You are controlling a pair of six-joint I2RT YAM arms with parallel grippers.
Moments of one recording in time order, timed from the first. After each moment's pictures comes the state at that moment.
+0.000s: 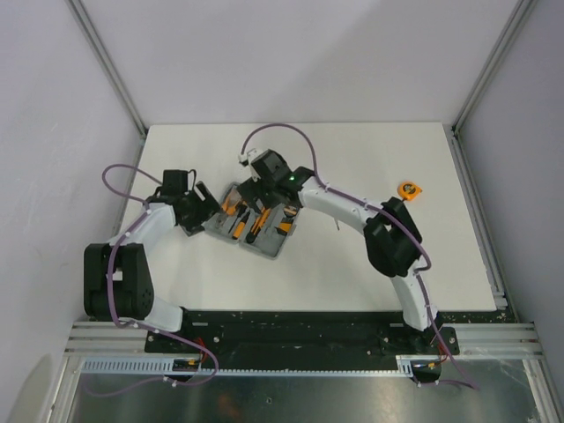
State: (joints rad) left arm -0.01 1.48 0.89 -0.43 0.13 -0.69; right arm 0.85 2.17 1.86 -0.53 0.06 0.08
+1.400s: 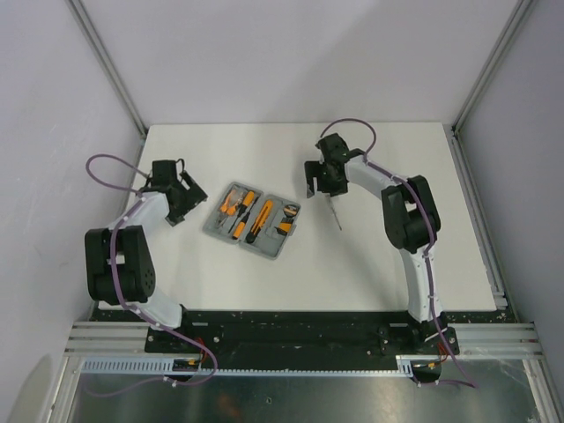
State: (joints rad) left arm 0.07 1.59 1.00 -0.38 -0.05 -0.63; right arm 0.43 2.22 1.74 -0.56 -0.07 0.32
